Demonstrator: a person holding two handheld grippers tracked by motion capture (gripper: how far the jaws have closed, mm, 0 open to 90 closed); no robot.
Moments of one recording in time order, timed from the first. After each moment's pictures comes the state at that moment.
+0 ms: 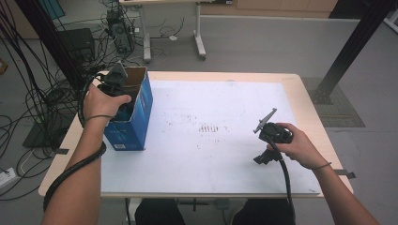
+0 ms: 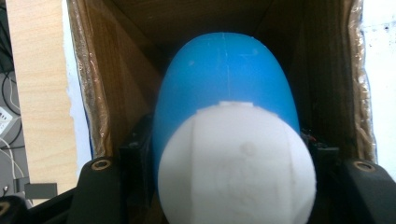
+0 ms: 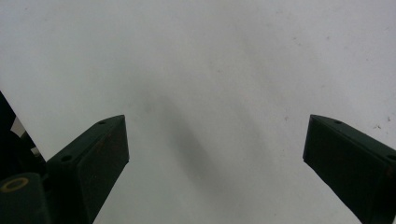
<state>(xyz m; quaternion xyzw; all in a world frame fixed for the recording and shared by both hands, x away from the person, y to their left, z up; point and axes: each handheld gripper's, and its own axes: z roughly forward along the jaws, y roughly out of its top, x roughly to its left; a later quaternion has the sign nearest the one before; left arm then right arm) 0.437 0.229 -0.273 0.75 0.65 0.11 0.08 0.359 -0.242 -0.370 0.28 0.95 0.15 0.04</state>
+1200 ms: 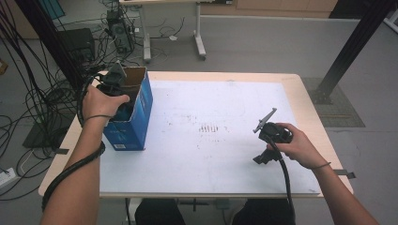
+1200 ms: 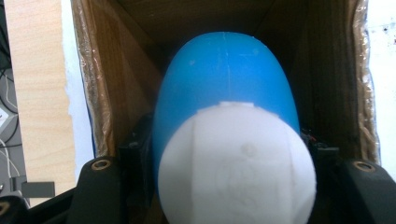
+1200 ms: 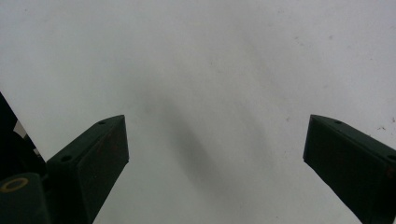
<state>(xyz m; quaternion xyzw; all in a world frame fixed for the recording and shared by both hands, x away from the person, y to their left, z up) 0.437 0.231 -0.273 0.74 0.65 0.11 0.08 0.361 -0.242 -0.372 0.29 0.95 0.15 0.04</state>
